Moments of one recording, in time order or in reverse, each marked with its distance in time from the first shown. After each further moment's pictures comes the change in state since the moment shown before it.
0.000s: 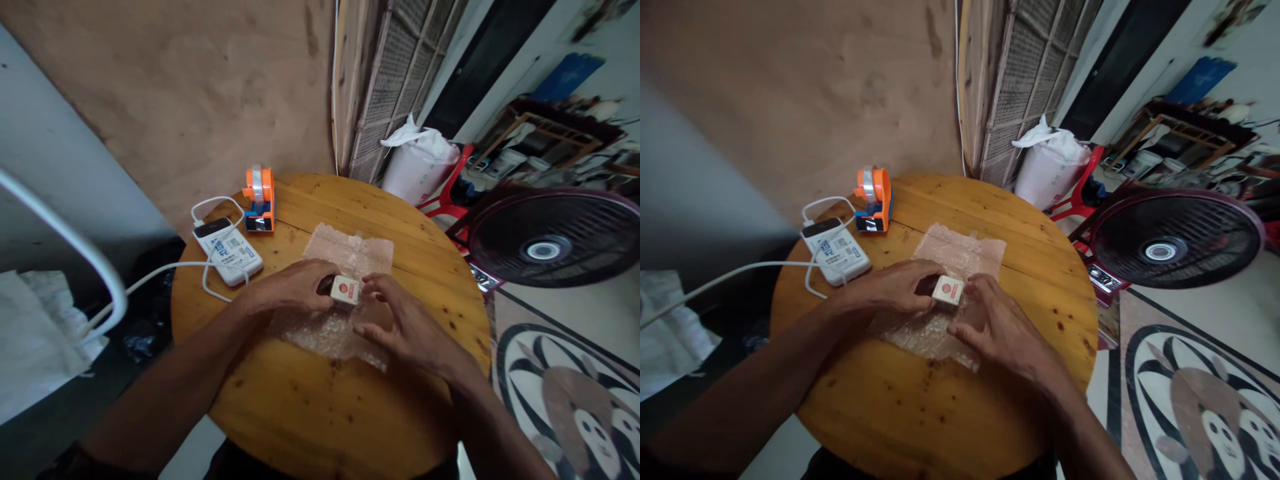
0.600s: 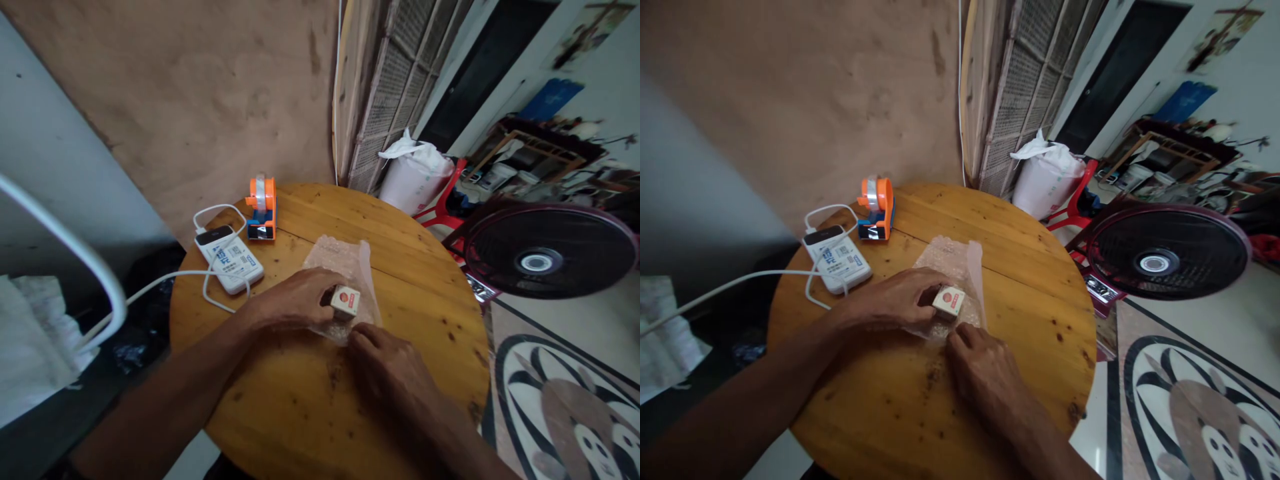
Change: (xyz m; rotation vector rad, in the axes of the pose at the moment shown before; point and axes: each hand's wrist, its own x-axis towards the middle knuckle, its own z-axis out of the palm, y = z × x) left_hand -0.006 0.009 -0.003 -0.104 0.035 0.039; right_hand -0.021 -0.027 0.033 -0.453 -0.157 -0.022
